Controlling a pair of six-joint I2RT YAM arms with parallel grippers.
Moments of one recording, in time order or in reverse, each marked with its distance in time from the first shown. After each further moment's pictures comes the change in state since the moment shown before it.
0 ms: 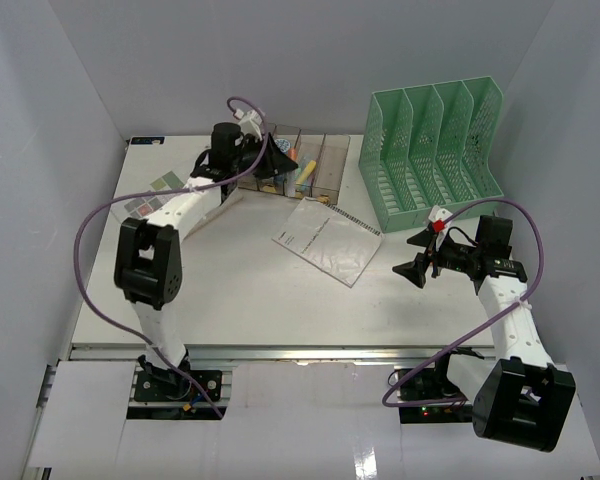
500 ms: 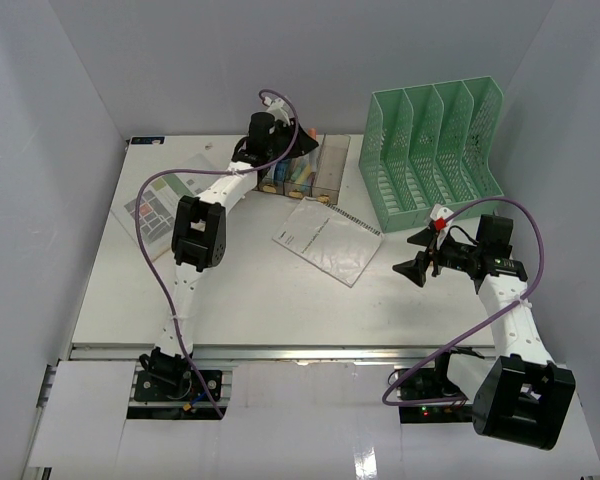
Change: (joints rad) left arm -0.054 0.631 0.700 0.065 -0.135 0.016; right arm -0.006 0.011 0.000 0.020 -0.013 0.023
